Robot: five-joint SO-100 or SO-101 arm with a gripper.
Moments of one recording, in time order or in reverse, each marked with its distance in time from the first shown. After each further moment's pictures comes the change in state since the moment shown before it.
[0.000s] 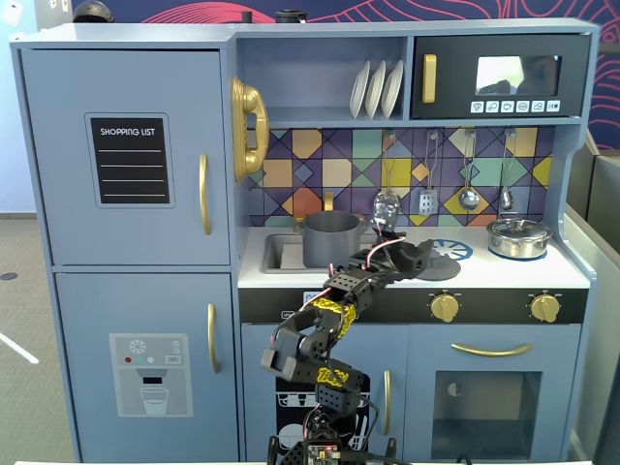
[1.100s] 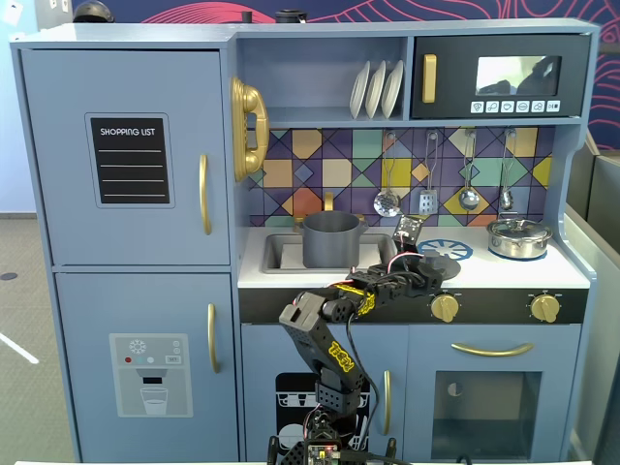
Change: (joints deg) arm 0.3 -23.7 -5.2 -6.0 0.0
